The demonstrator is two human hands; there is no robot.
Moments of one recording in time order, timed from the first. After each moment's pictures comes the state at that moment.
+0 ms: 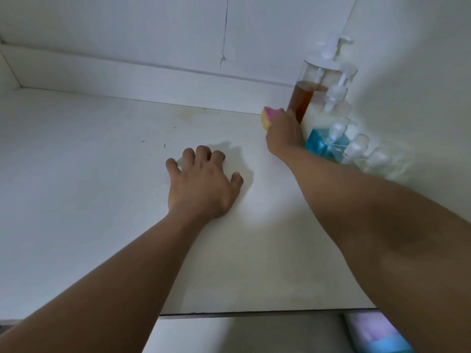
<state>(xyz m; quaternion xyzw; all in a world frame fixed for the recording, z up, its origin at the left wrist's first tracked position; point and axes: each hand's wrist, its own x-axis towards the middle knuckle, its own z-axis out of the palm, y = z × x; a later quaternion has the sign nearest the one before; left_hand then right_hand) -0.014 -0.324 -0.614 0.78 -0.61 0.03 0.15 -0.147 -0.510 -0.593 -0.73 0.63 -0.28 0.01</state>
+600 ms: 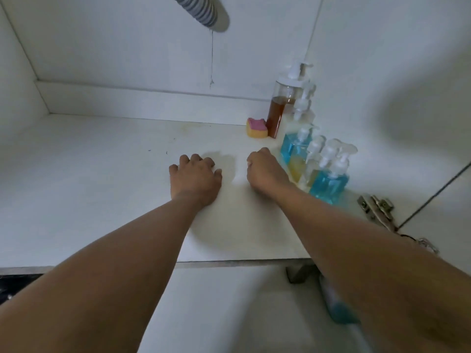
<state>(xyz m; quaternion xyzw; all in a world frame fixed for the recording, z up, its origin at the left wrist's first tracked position) -0.022 -0.308 -0.600 0.79 -0.59 0.01 0.15 -0.173 -0.396 -0.597 -0.80 0.57 -0.15 0.04</state>
